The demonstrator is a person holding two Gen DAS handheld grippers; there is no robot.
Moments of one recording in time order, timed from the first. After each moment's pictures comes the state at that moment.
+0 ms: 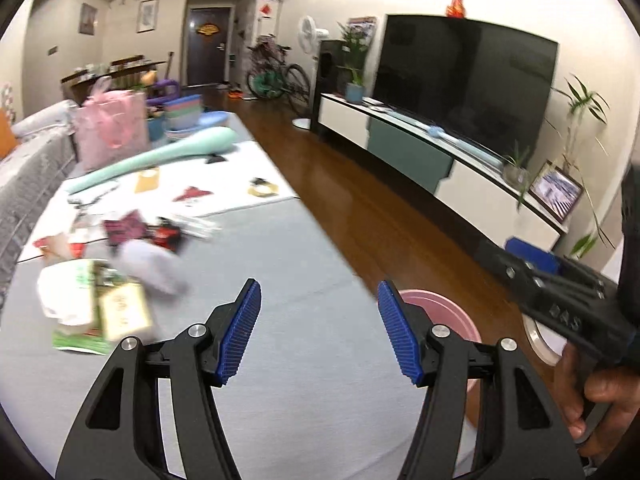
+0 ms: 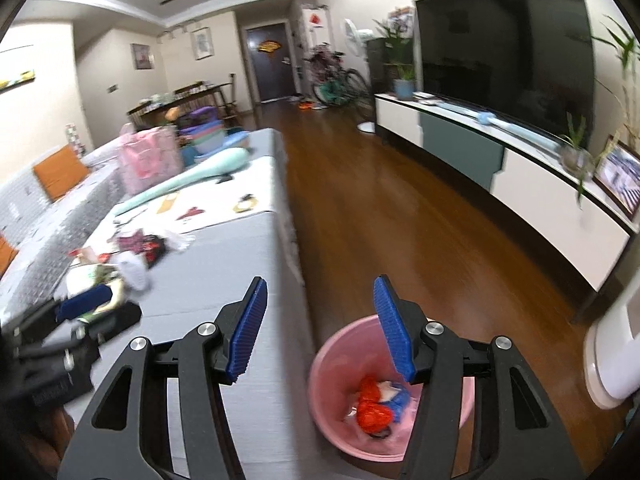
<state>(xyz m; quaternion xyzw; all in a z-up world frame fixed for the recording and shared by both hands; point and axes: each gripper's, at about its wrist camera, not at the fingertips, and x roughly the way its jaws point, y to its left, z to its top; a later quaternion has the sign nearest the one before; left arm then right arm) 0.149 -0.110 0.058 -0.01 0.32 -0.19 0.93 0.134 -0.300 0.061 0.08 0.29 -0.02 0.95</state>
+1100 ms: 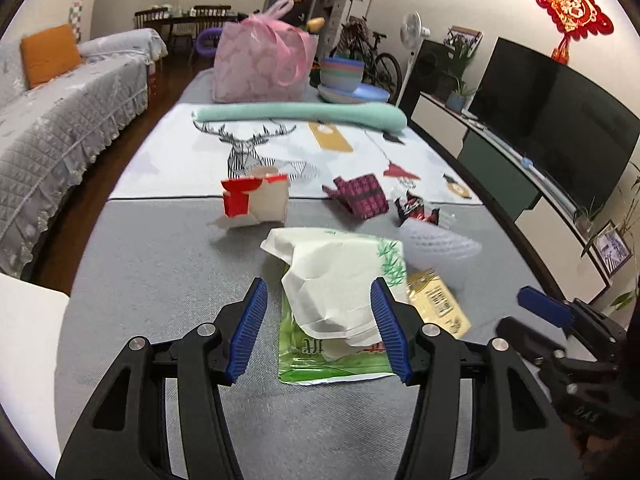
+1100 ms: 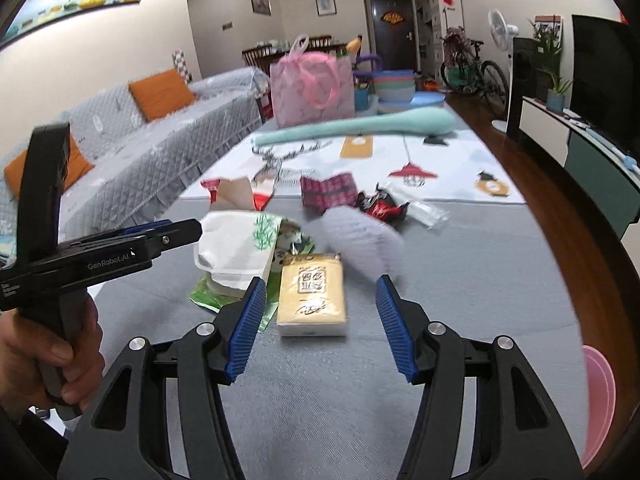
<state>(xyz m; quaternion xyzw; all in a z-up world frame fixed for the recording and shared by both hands) 0.237 0.145 -0.009 -0.09 0.37 -0.10 0.92 0.227 -0.028 0.014 0.01 0.35 0.16 0.92</state>
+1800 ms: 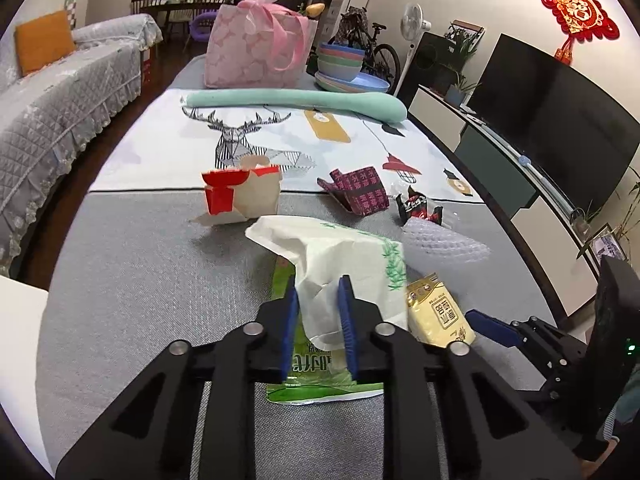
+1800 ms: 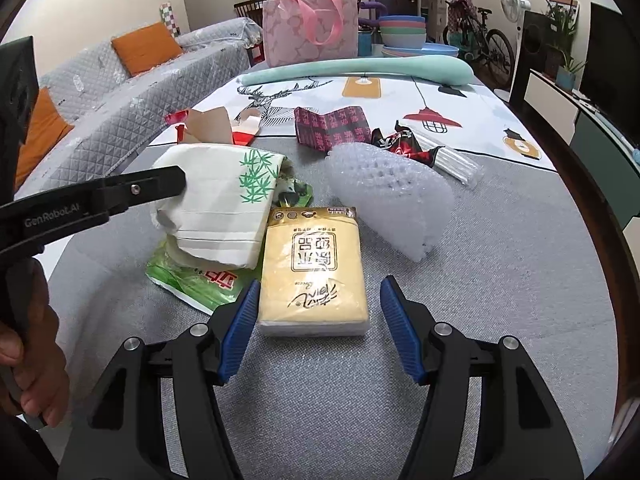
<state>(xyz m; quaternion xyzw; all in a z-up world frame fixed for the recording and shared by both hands) 0.250 0.142 -0.013 -0.10 0.38 -0.12 0.91 0.262 -0.003 -0.030 -0.03 0.41 0.14 0.90</state>
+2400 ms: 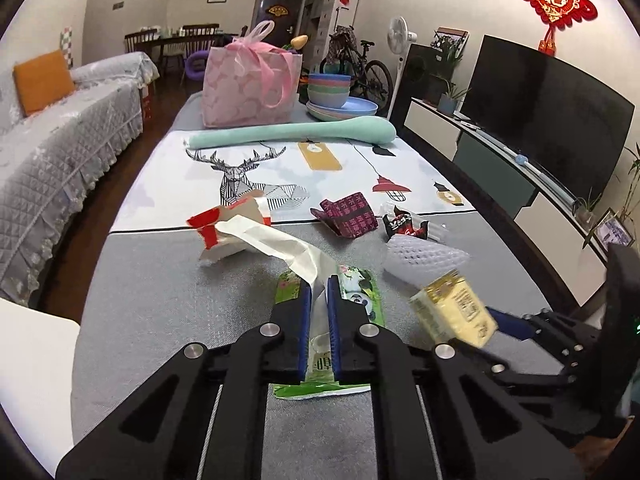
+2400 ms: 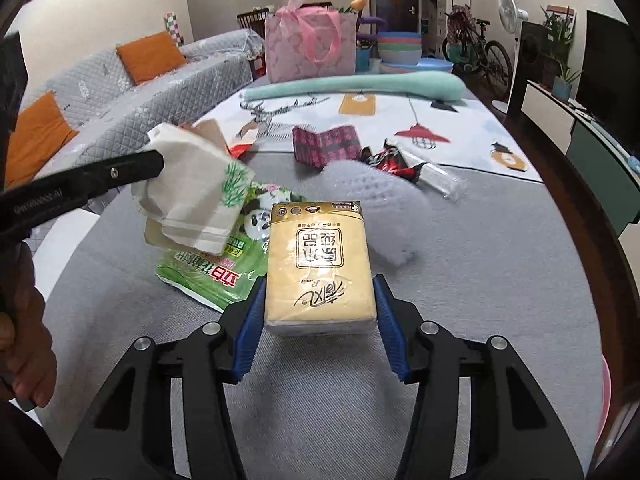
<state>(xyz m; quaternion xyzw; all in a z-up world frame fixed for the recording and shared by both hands) 0.229 0.135 0.018 -0.06 0.34 -0.11 0.93 0.242 -0.021 -0.007 -0.02 0.38 0.15 0.91</state>
